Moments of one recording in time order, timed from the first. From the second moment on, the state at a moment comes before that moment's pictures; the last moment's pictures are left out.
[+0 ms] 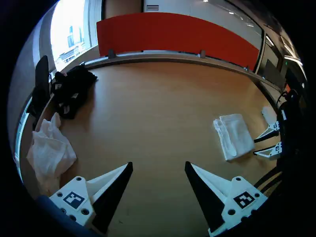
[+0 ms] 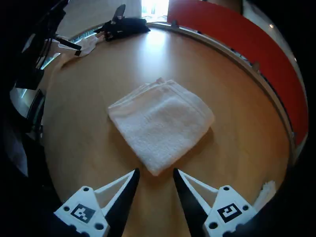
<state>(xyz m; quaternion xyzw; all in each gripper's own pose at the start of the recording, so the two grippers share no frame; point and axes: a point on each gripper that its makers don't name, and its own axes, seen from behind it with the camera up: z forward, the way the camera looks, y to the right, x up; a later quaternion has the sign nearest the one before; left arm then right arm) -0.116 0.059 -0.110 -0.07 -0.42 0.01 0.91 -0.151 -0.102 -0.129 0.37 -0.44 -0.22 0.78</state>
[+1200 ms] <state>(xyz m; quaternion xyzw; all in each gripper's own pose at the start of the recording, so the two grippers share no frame) -0.117 0.058 -0.105 -0.07 -0.42 0.02 0.91 -0.147 -0.106 -0.126 0.37 -0.44 -0.21 0.79</state>
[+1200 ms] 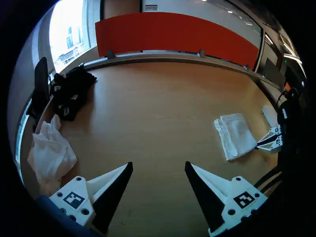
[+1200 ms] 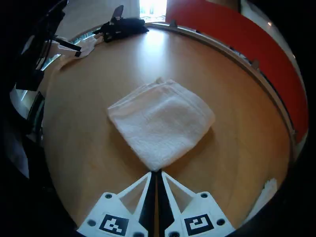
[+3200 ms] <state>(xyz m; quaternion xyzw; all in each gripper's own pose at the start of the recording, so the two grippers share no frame) -0.102 0.086 -0.086 -0.09 -0.40 0.03 0.91 0.048 0.062 0.017 0.23 -0.36 -0.25 0.87</state>
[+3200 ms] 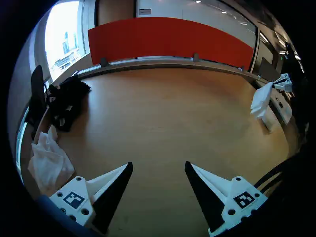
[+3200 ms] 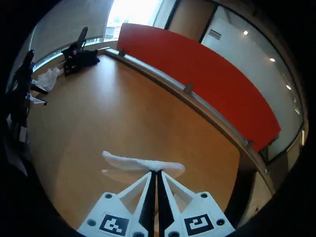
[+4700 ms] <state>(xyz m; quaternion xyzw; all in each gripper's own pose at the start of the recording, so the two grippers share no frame) -0.104 0.093 -0.076 -0.09 -0.40 0.04 0.91 0.065 0.181 0.076 0.16 -0.39 -0.26 0.87</state>
